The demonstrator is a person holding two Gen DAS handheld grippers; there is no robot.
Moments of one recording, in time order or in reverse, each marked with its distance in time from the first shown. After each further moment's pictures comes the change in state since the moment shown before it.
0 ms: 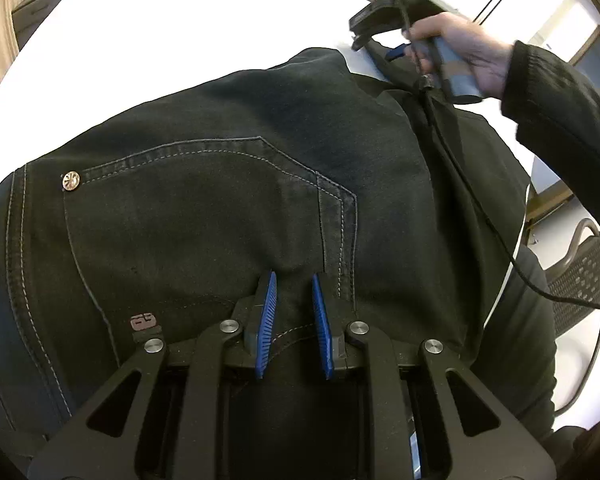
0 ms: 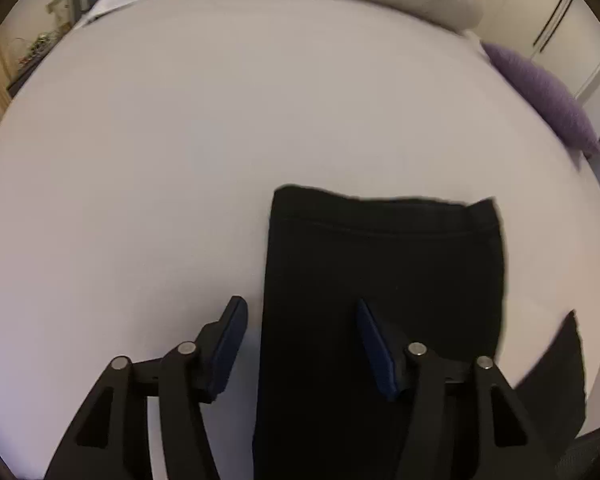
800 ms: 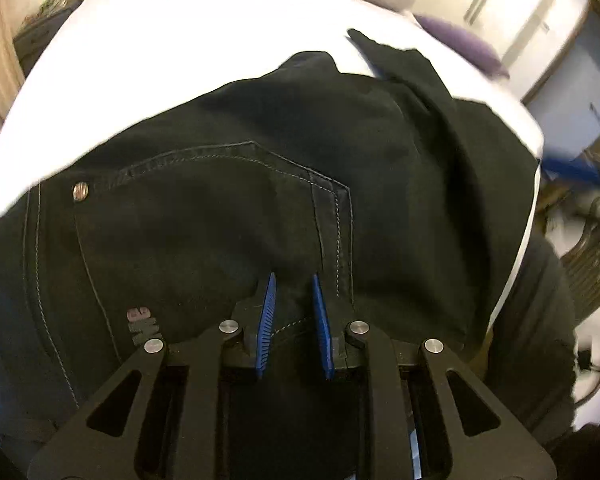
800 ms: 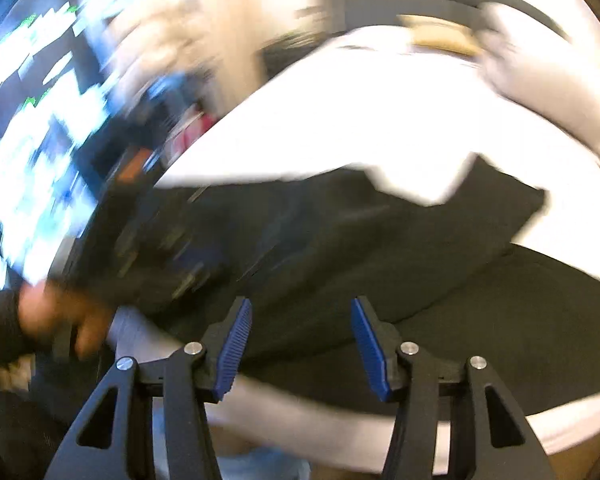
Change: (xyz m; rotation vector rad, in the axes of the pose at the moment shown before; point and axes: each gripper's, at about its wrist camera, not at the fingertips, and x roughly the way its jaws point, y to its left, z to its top) left arm -0.001 -0.021 0.010 0.038 -0.022 0.055; right arm -0.213 -0.040 -0.277 -0.457 -0.264 0.552
